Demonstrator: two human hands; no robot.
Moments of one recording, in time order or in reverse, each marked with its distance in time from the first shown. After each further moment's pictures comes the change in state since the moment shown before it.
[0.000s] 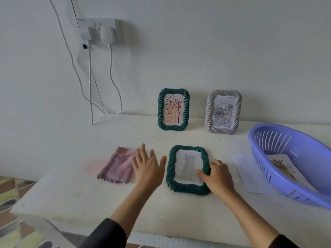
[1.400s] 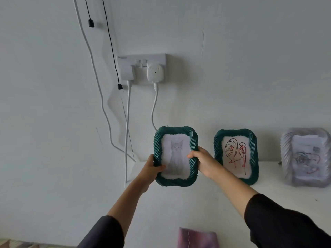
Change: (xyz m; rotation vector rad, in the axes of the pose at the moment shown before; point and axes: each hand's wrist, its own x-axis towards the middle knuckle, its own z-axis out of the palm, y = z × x) left_hand 0.284 -0.160 -0.091 -1.135 -0.318 0.063; right_hand 0.221 -0.282 0.057 1.292 -0.404 0.035
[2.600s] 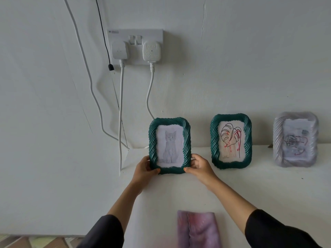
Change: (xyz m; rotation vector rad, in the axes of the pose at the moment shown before) left_hand 0.004 -0.063 -0.014 0.041 0.045 0.085; right_hand -0.019 0.085 -0.011 -0.363 0.148 -0.165
